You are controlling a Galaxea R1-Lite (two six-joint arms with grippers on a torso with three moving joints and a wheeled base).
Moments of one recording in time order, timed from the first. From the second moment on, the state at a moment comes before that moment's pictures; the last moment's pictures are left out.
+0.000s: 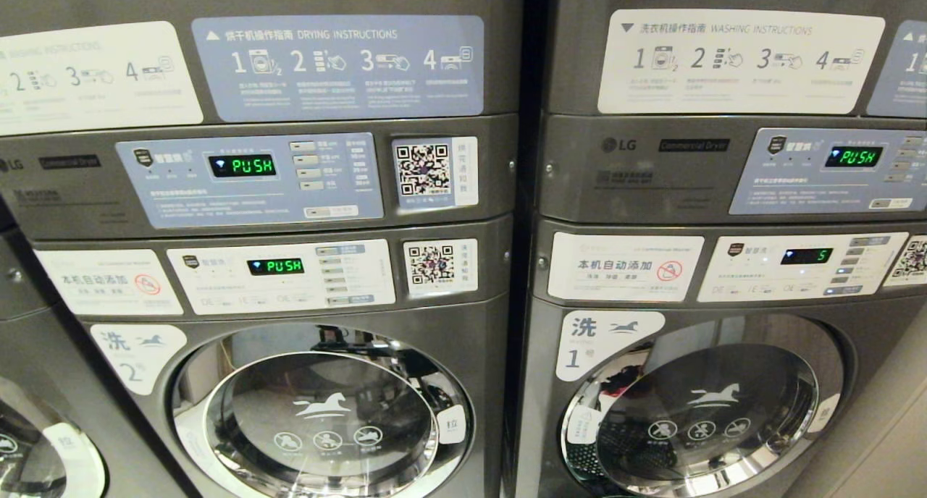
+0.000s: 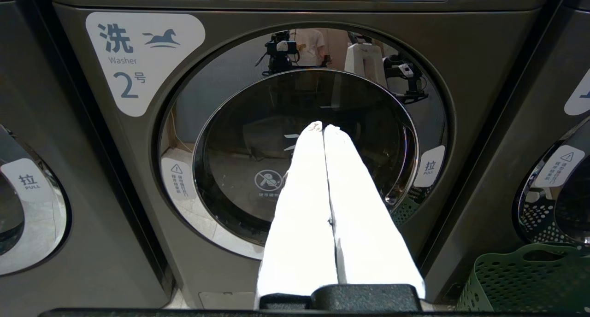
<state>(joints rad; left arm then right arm) 0.00 0.00 0.00 0.00 0.00 -0.01 -0.01 0.00 0.00 0.01 0.03 -0.09</state>
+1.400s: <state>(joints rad) 0.00 0.00 0.00 0.00 0.00 -0.01 -0.01 0.00 0.00 0.00 0.01 -0.01</state>
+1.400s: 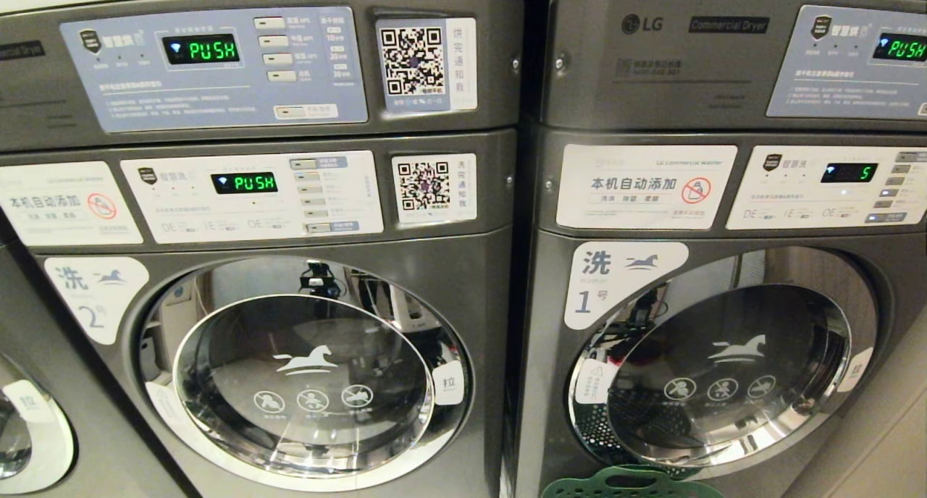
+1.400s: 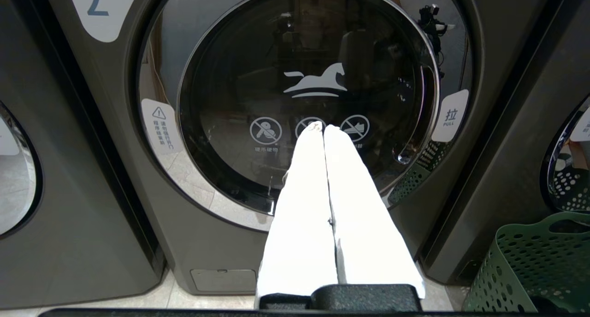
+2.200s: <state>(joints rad) 0.00 0.00 0.00 0.00 0.00 -0.01 -0.01 0.00 0.00 0.00 0.01 -0.02</state>
